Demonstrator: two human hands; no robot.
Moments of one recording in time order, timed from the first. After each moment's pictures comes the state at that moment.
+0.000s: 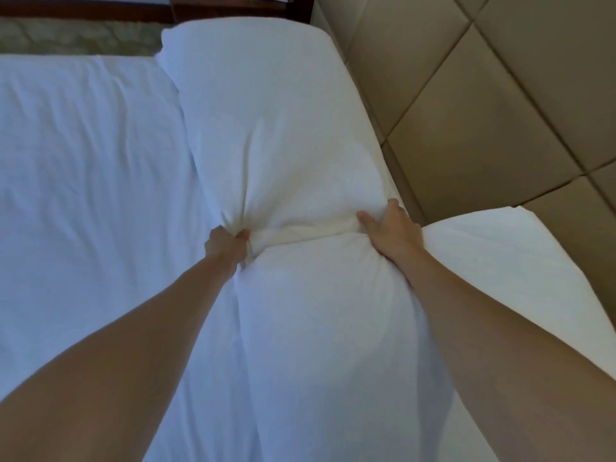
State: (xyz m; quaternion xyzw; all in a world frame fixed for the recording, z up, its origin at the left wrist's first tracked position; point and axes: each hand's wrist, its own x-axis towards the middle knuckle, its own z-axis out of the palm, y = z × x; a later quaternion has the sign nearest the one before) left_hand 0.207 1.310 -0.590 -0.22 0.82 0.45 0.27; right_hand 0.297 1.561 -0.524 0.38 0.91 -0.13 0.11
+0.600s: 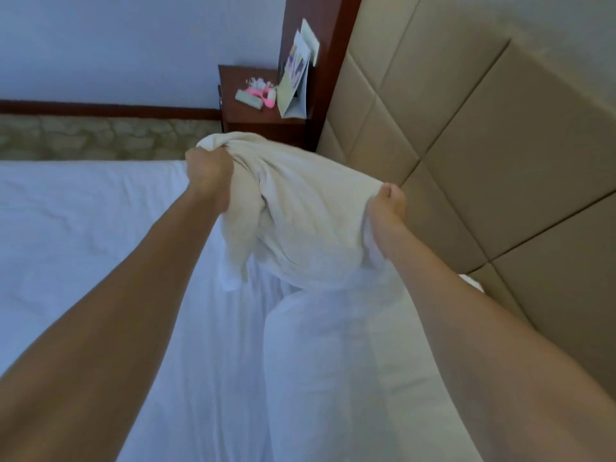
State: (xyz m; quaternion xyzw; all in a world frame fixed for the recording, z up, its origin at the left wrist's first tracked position) left_hand 0.138 1.255 -0.249 -0.20 0.70 0.68 0.06; right_hand 0.228 1.487 -0.288 0.41 0.76 -0.46 -0.20
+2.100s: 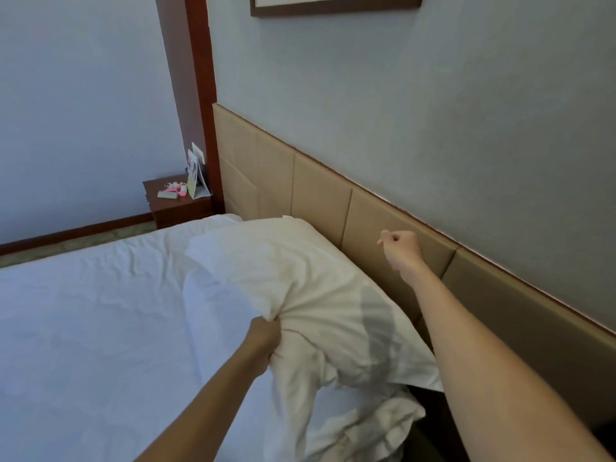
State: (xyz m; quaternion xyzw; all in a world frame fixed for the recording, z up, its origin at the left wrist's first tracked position) left_hand 0.850 1.297 -0.169 0.02 0.74 0.57 0.34; right_hand 0.924 1.549 -0.070 0.46 0.74 -0.42 -0.26
